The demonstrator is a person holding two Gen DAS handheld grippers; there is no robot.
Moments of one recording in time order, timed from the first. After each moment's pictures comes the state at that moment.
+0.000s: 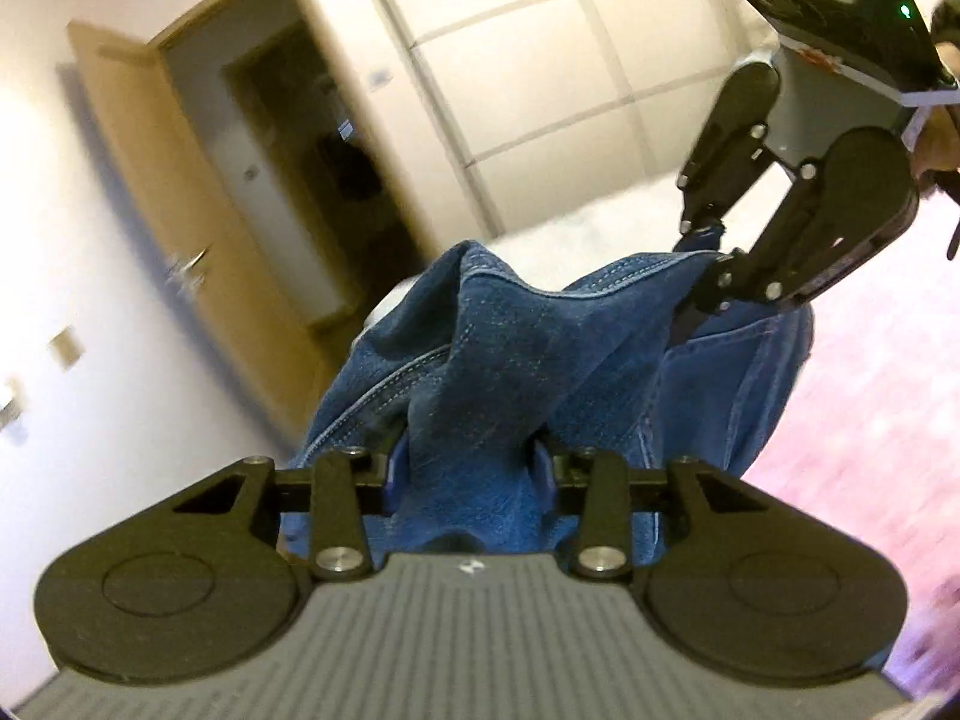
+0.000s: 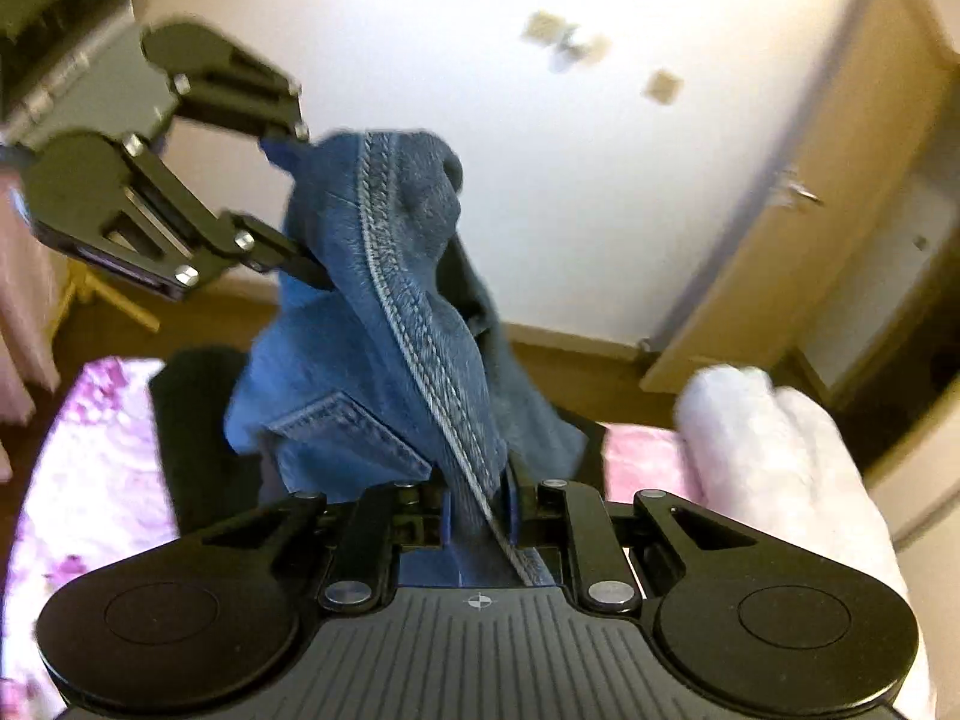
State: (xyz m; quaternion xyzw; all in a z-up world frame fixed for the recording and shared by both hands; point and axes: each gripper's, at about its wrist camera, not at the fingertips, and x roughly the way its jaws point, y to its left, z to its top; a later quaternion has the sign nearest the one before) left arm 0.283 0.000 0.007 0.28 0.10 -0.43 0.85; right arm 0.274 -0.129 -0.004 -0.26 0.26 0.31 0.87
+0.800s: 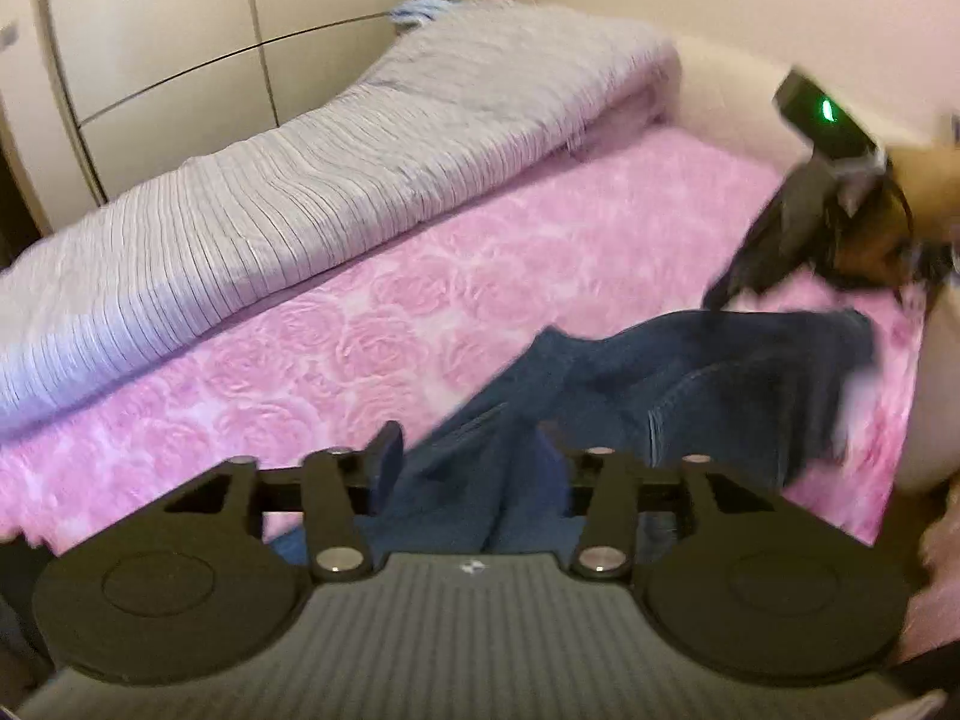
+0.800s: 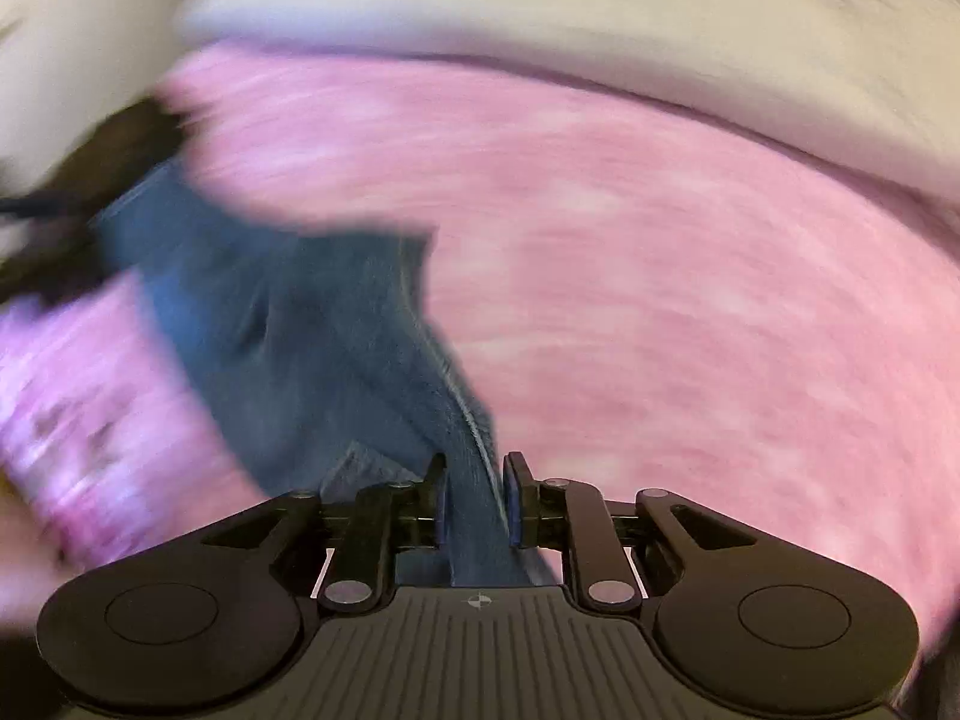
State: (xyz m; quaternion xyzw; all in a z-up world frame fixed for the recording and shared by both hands) left arm -0.046 -0.366 -0.086 0.32 0.24 -0.64 0.66; right arm -0.132 -0.608 -0.118 0.10 0.54 -0.10 0.83
